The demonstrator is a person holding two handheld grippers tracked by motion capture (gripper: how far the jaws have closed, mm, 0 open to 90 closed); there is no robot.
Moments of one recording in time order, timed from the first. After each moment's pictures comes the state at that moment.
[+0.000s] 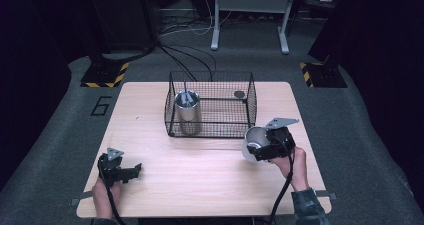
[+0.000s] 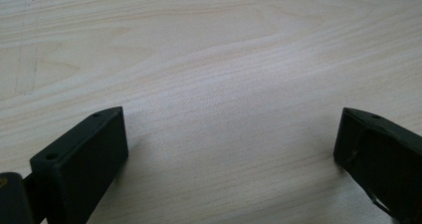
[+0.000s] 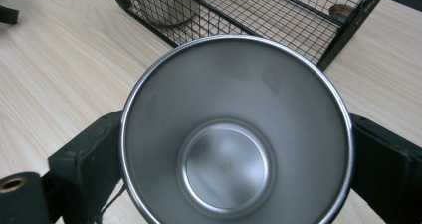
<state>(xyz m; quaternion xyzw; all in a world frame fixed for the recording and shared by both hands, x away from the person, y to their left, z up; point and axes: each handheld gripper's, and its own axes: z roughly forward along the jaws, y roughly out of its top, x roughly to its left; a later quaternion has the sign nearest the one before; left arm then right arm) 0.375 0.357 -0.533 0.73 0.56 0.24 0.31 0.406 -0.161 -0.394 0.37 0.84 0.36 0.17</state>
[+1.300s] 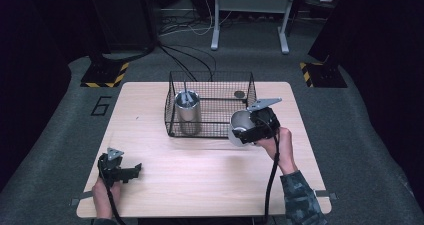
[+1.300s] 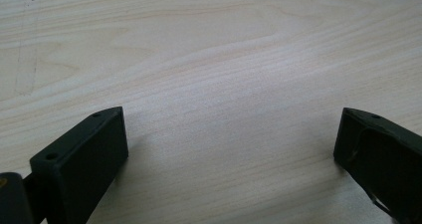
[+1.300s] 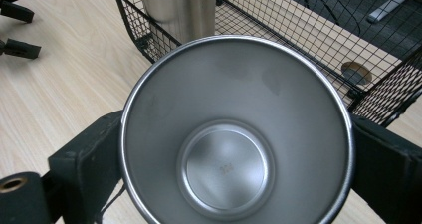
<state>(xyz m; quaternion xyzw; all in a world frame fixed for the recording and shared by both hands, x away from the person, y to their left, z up) 0.375 0.358 -0.532 0.73 0.56 0.24 0.31 0.441 -0.118 -0.358 0.34 0.85 0.37 0.17</state>
